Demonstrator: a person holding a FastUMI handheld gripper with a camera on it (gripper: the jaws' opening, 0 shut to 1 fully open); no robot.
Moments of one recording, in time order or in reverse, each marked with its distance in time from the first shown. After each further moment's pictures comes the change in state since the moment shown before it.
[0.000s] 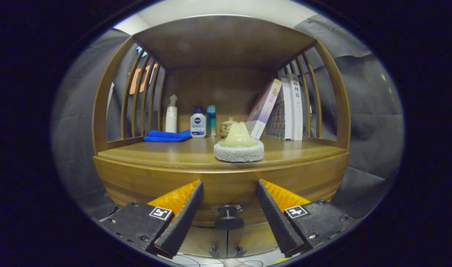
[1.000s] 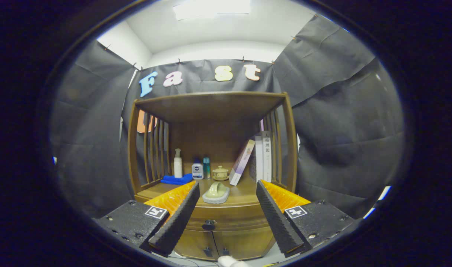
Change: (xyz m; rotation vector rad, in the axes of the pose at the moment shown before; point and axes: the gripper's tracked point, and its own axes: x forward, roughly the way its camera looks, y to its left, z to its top) arm -0.200 -0.081 0.159 0.054 -0.205 0.054
